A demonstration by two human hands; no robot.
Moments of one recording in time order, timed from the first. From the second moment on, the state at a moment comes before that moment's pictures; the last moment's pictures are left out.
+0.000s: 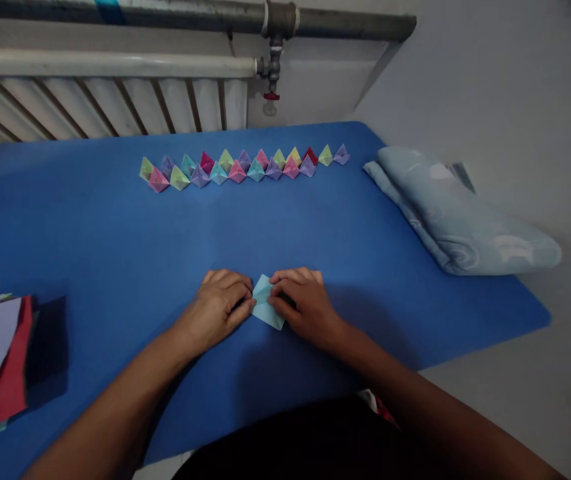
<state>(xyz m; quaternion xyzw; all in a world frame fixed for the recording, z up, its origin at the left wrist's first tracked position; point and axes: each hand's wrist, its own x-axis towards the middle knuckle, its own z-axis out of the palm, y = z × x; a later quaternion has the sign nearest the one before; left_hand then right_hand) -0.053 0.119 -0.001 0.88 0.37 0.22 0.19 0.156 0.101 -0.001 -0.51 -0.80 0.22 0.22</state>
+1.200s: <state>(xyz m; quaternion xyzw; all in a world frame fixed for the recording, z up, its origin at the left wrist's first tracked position) -0.045 0.110 -0.006 0.88 0.40 0.23 0.09 0.144 0.099 0.000 -0.57 -0.77 0.20 0.21</state>
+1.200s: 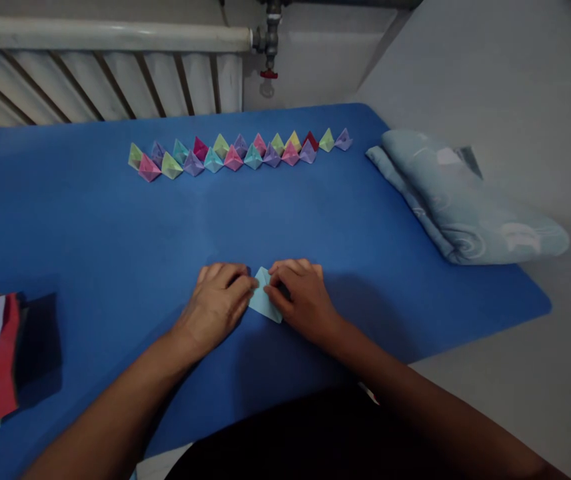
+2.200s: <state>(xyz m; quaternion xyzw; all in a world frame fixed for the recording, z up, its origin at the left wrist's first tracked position) -0.025 0.155 0.024 0.93 0.34 0.03 0.16 0.181 0.102 -0.011 -0.58 -0.63 0.24 0.45</state>
